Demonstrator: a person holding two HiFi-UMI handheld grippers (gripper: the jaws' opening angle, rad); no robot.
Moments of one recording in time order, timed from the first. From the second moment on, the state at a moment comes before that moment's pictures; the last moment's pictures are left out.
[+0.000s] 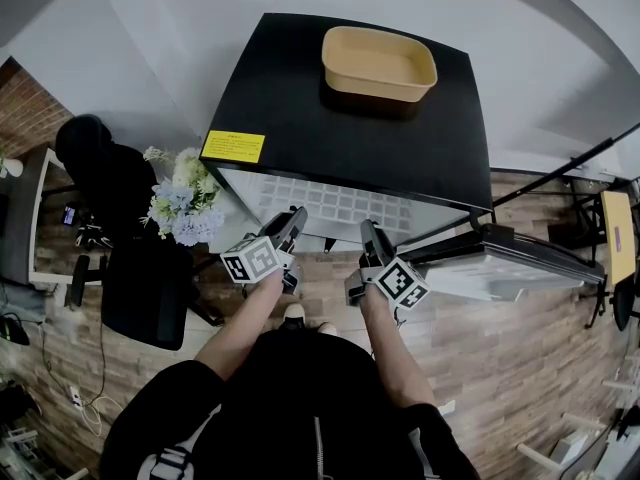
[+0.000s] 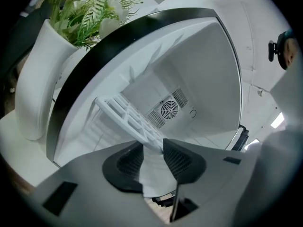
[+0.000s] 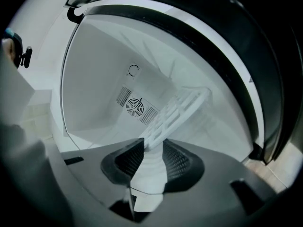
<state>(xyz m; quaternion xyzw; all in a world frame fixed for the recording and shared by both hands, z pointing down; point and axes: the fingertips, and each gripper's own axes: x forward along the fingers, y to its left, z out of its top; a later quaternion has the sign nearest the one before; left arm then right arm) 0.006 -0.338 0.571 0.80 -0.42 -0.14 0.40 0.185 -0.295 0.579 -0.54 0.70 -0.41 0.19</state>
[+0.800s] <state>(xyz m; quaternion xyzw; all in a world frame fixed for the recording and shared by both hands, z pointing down) 0.010 -0.364 0.573 0.79 -0.43 -0.15 0.42 0.189 -0.320 0.580 -0.55 0.70 -0.42 0.19</state>
